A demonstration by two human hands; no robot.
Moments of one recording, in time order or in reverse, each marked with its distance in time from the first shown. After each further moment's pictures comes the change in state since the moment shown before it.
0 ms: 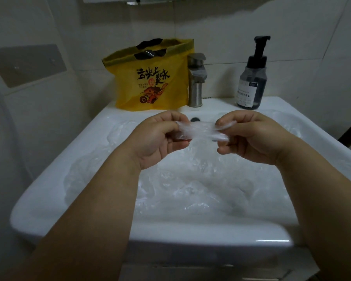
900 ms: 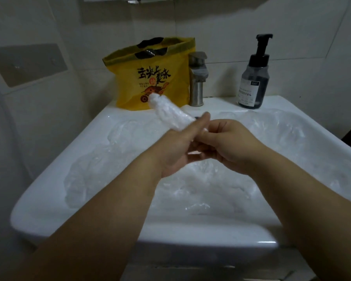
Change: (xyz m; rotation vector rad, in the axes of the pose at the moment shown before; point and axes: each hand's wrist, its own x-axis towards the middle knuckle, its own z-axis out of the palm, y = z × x) left_hand 0.008 -0.023 0.027 0.100 -0.037 -0.083; right_hand 0.013 0.022 0.038 -0.168 0.172 -0.017
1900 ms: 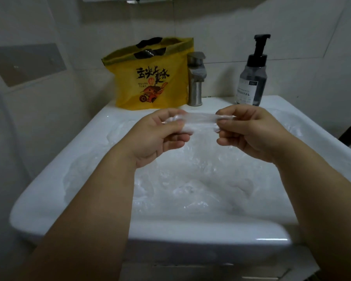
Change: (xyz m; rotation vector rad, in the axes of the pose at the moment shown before) left_hand -0.013 0.020 -0.032 0.033 0.064 0.111; right_hand -0.004 -0.015 -0.037 0.130 0.042 -0.065
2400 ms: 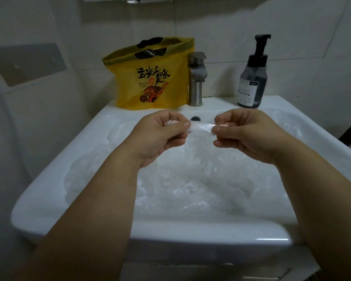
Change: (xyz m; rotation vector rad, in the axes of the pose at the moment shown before) left_hand 0.002 -0.004 0.002 0.086 0.067 0.062; right_hand 0.001 0.002 -0.002 -0.078 -0.013 0.061
